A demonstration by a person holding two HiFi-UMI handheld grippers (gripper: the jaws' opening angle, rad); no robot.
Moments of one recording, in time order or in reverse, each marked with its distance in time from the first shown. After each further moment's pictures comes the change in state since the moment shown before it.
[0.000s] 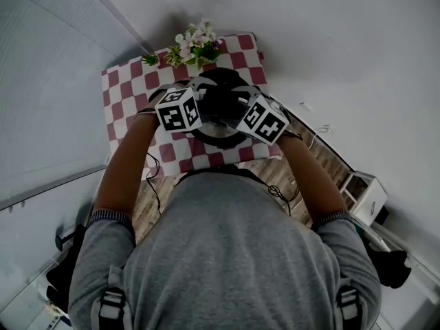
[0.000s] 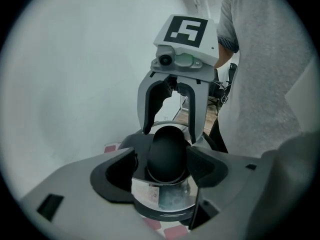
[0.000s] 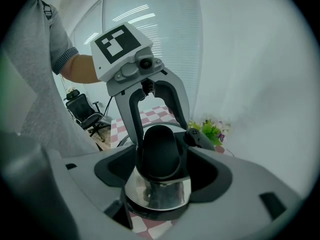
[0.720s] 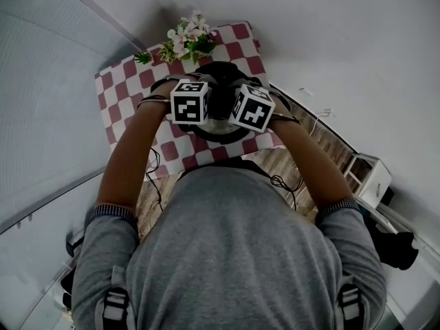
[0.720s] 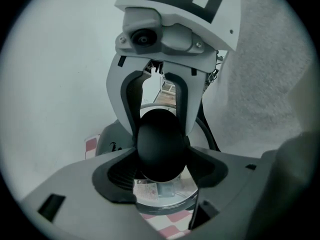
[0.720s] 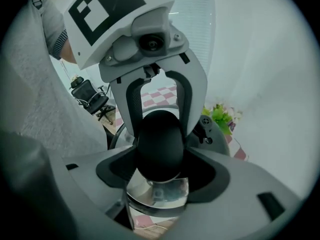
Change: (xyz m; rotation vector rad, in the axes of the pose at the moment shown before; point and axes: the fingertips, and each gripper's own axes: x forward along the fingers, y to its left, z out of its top) left arm 0.024 -0.017 -0.025 0.116 0.222 -0.248; right arm 0.027 0.002 -0.020 -0.029 0.255 0.087
